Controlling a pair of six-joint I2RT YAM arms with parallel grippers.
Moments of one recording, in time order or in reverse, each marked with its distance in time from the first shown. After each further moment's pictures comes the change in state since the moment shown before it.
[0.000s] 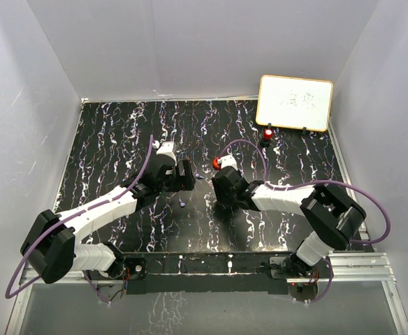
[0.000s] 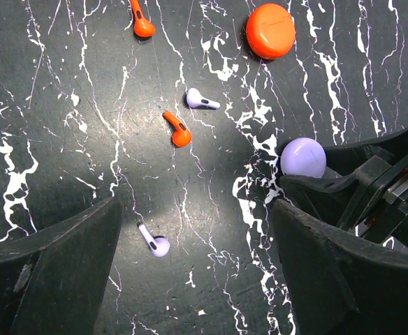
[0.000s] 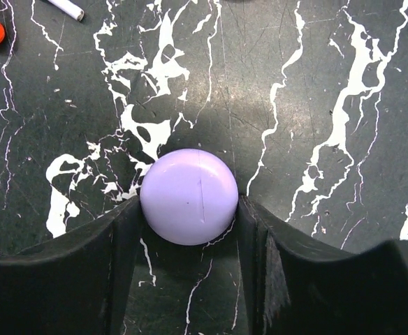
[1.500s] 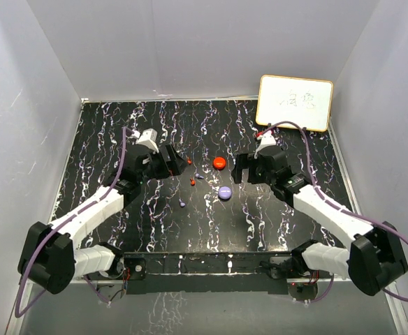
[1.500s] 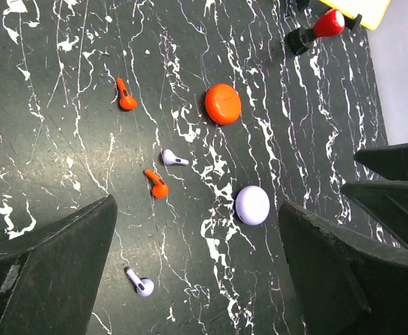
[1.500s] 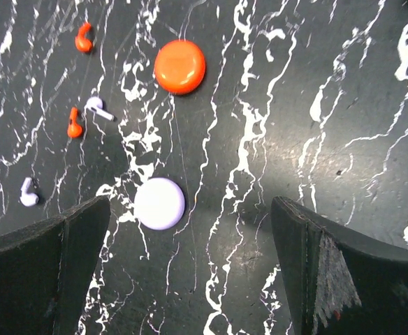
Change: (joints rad) left arm 0.263 -0.072 -0.047 0.199 0.292 -0.025; right arm -0.324 -0.430 -0.026 -0.090 -0.276 -0.030
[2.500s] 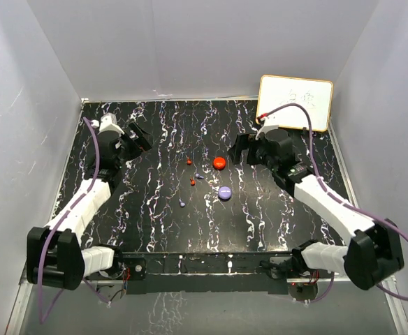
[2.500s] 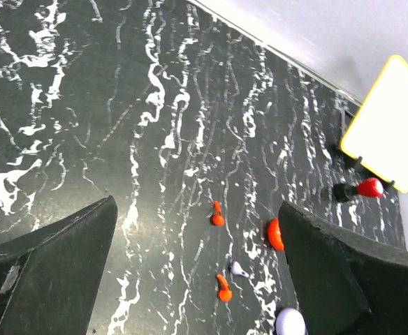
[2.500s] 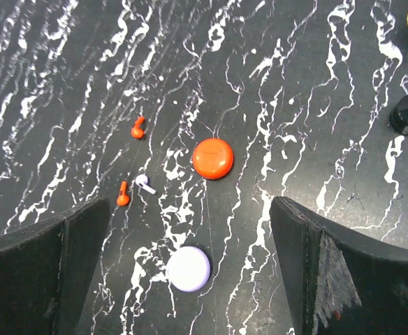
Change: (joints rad) left arm 0.294 0.034 0.074 0.053 -0.101 -0.003; right arm -0.053 0.090 0.153 0.100 -0.071 -0.021
